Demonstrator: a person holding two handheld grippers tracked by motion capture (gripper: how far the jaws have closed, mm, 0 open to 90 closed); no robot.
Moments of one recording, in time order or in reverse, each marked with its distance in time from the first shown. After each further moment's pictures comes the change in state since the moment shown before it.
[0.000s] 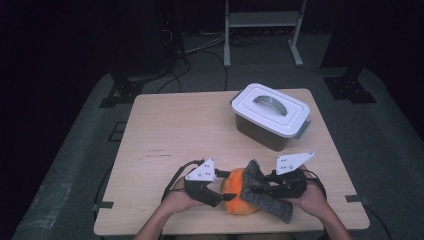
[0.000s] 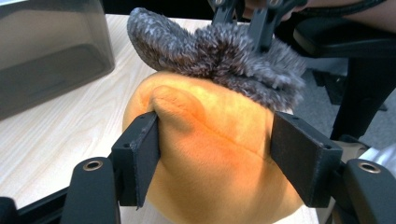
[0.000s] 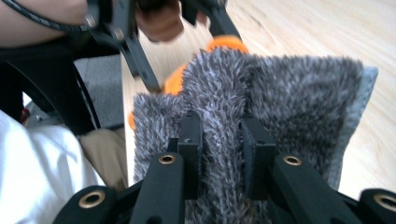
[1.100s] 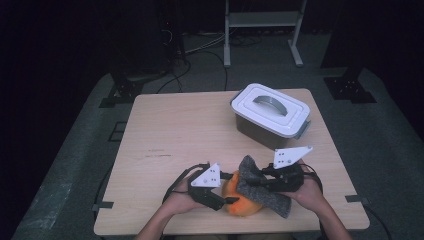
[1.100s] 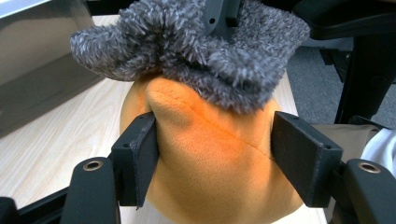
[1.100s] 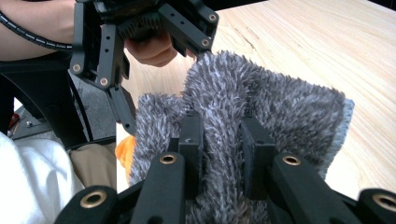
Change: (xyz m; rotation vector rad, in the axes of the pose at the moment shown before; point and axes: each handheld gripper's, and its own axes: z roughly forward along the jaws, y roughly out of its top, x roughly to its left) left arm -0.007 0.005 0.004 0.036 0.006 0.070; right arm -0.006 0.014 0.000 -0.028 -0.014 -0.031
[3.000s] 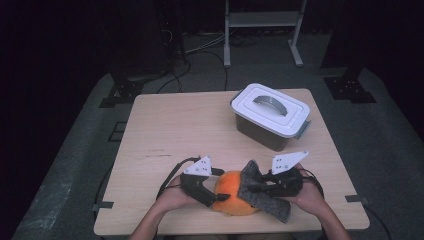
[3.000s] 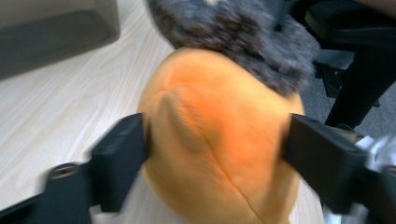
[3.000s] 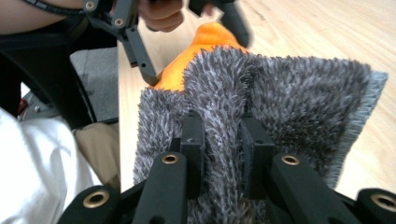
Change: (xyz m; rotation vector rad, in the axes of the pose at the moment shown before) left arm 0.019 -0.016 -0.004 0.058 -0.018 -0.192; right arm 0.003 -0.016 0.009 0.071 0.029 -0.002
